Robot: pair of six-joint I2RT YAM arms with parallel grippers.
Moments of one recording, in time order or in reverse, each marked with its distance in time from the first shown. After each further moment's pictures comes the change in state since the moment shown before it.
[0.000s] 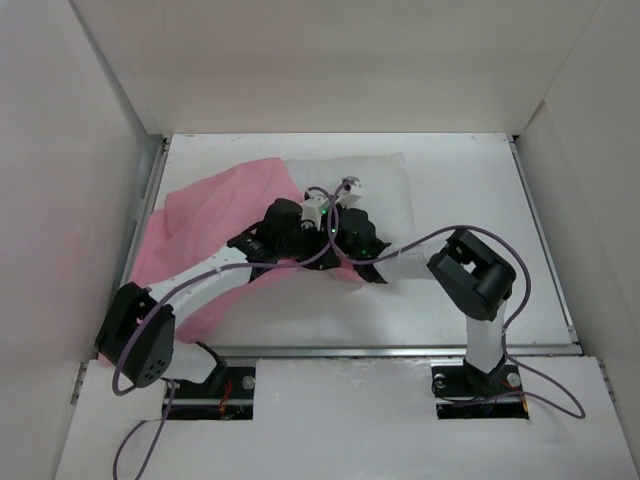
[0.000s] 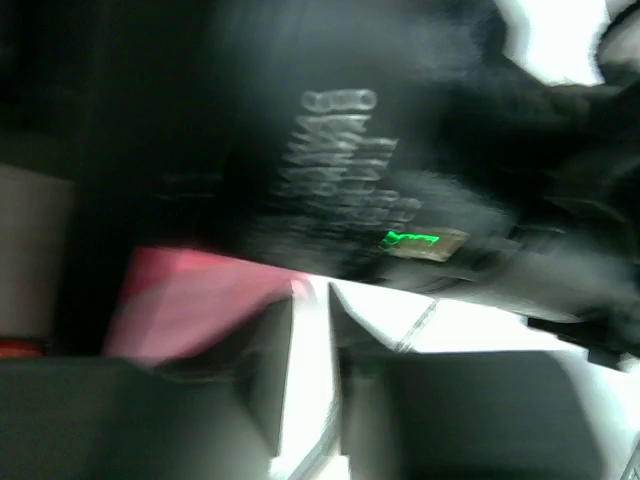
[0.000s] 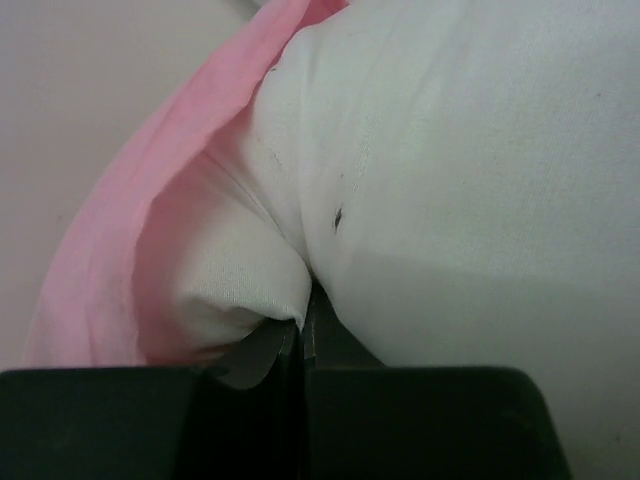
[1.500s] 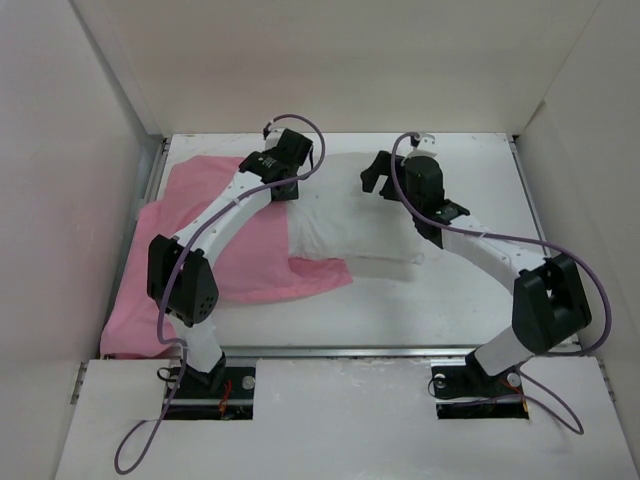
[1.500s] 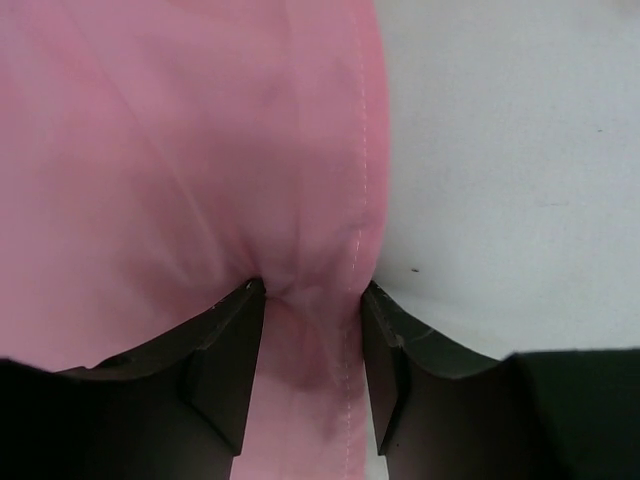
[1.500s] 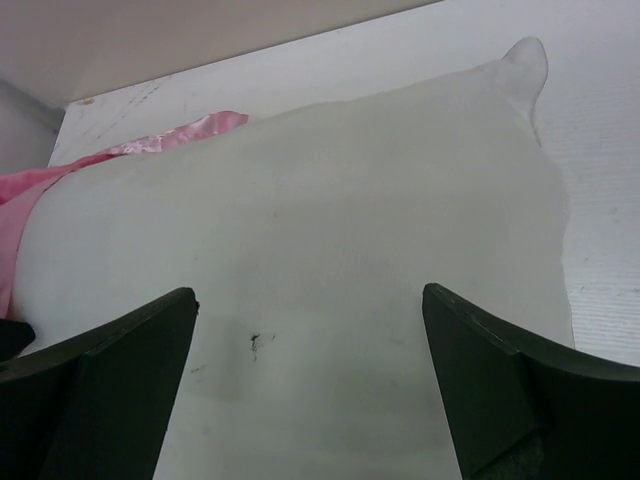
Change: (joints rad) left arm 0.138 0.422 0.819 -0.743 -0.897 -0.055; right arm -0.363 -0.410 0.053 -0.734 0.006 -0.289
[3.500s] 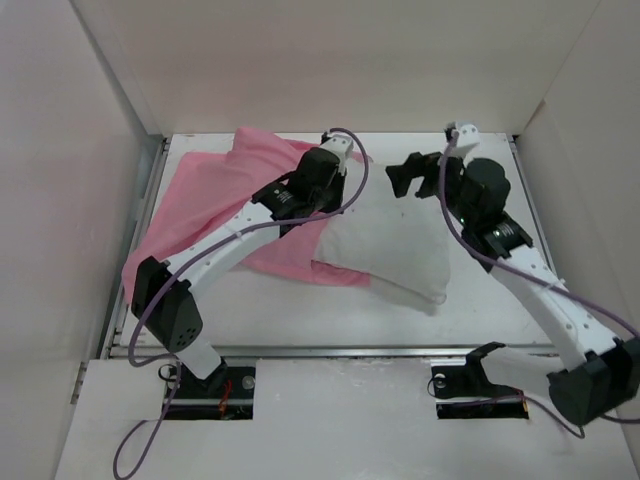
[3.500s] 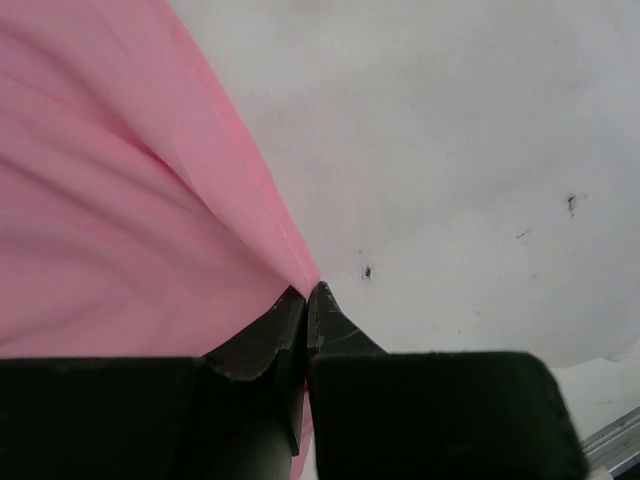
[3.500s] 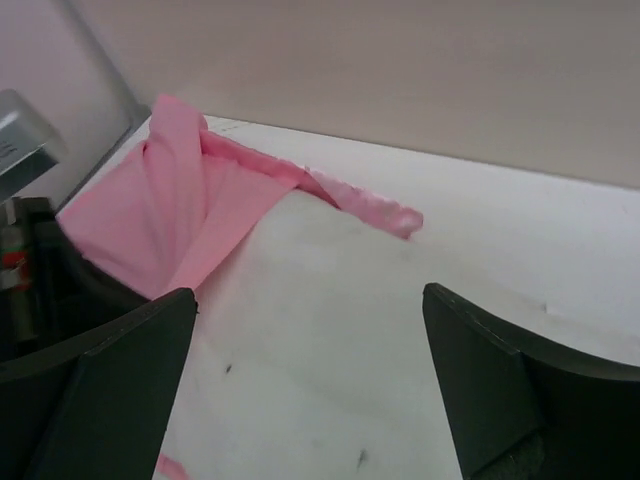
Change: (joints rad) left arm -0.225 -0.154 -0.194 0.418 0.365 0.184; right arm -0.064 -0.448 -0.070 -0.143 -0.174 -0.277
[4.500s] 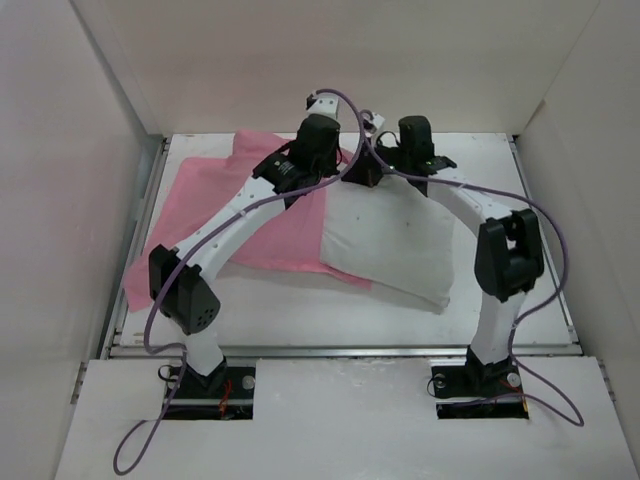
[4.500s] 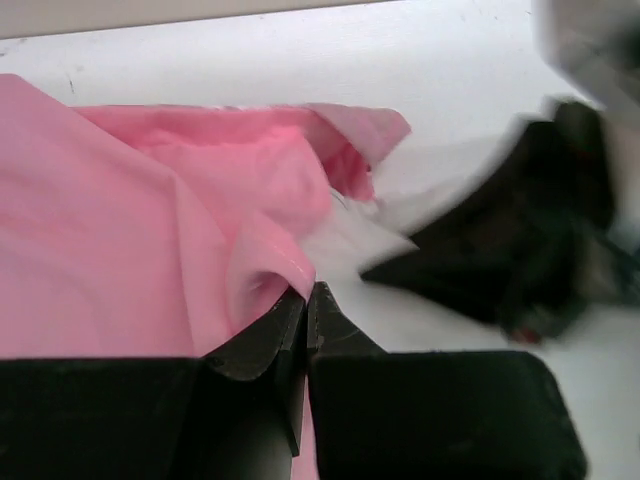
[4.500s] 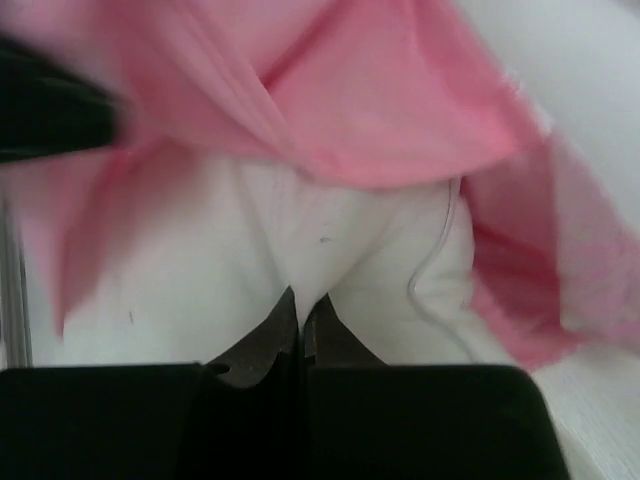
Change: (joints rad) left arm 0.049 0.095 0.274 -0.079 -0.252 -0.026; right arm -0.061 0.918 0.660 -0.172 -0.857 -0.321
